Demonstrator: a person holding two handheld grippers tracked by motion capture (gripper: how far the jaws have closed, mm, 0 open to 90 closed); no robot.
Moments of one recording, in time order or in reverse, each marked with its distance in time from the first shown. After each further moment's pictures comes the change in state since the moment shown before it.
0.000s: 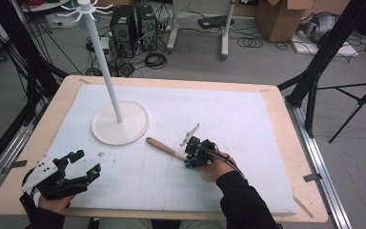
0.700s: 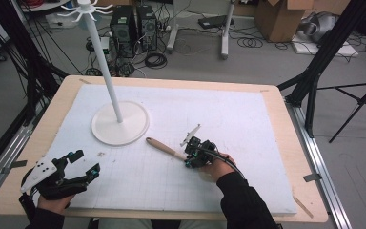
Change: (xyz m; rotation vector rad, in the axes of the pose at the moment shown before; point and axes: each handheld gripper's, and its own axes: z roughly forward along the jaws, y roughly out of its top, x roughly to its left) left arm 0.000 0.000 -0.001 -0.004 0.006 -0.004; right arm 0.003 -0.001 -0.001 -0.005 -0.029 0.045
